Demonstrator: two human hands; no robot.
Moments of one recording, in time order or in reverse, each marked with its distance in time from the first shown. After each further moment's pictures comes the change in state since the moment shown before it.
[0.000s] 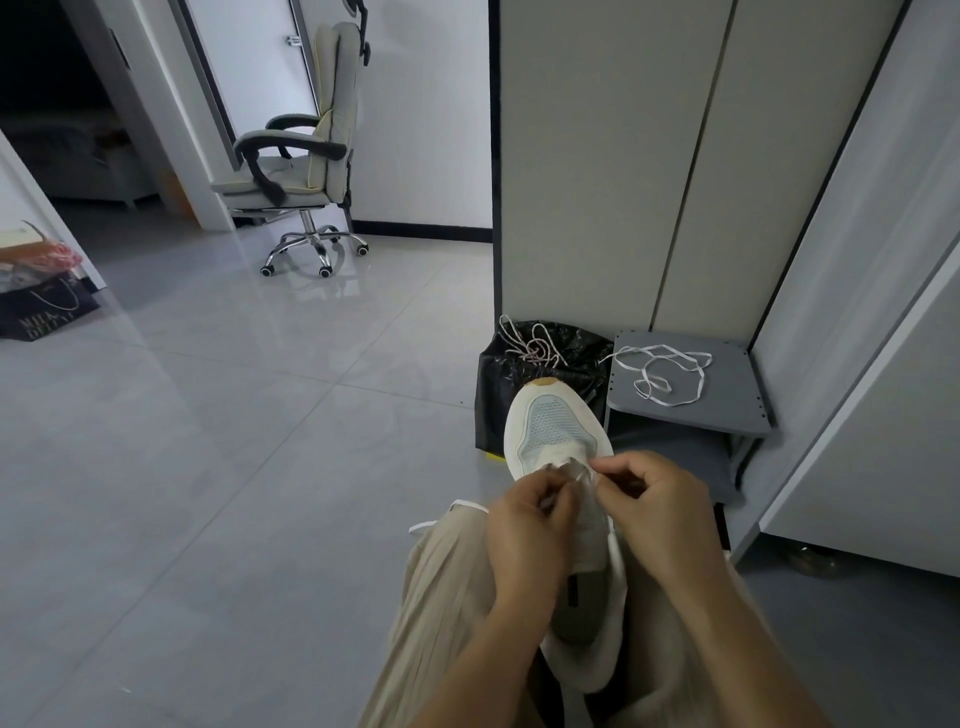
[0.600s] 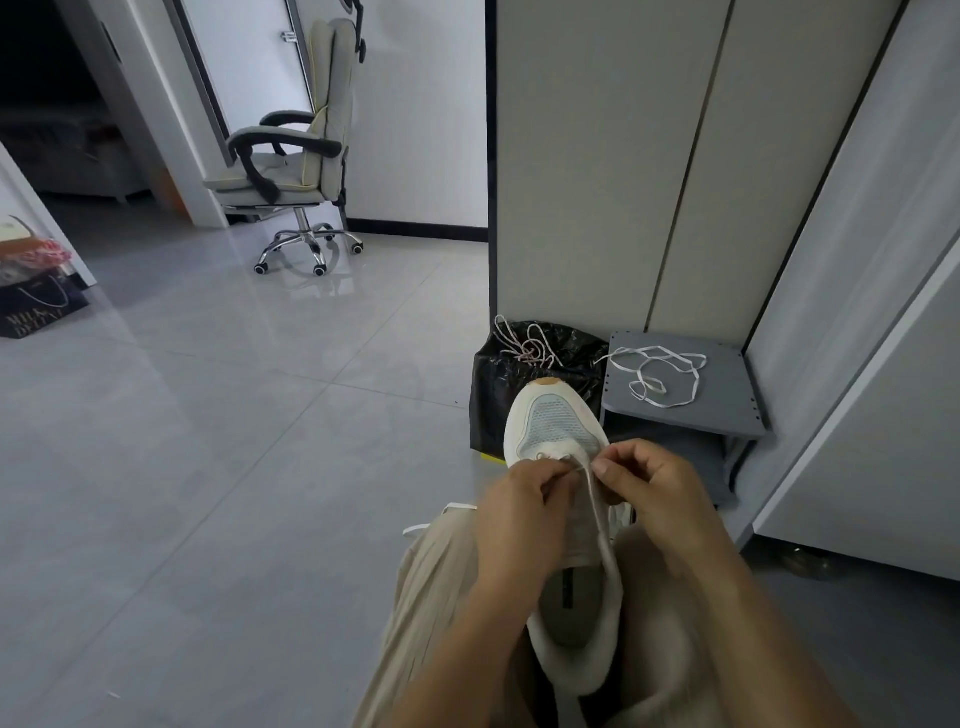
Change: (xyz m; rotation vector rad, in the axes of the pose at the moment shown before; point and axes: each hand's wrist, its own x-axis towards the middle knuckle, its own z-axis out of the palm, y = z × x) left_hand 0.011 0.017 -0.011 0.309 -0.095 0.187; right_hand 0.021 0.009 -0.007 0.399 -0.222 0.211
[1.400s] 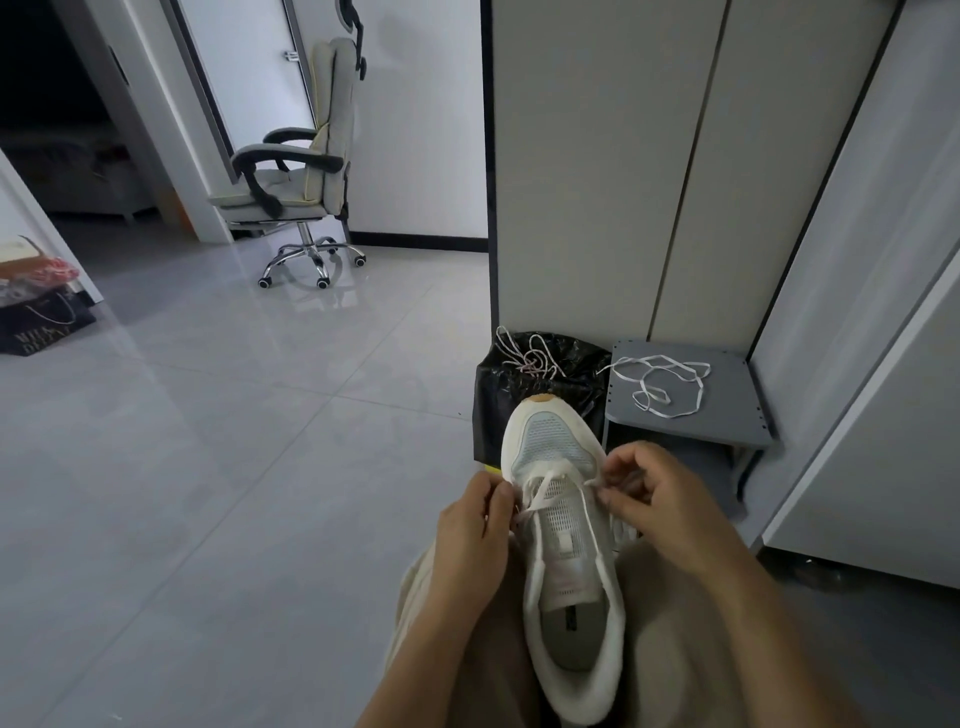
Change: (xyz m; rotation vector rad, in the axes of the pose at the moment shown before) left_hand 0.006 -0.046 -0.019 -0.098 0.028 -0.073; right_hand 0.011 0.008 -0.013 -0.424 -0.095 -0.237
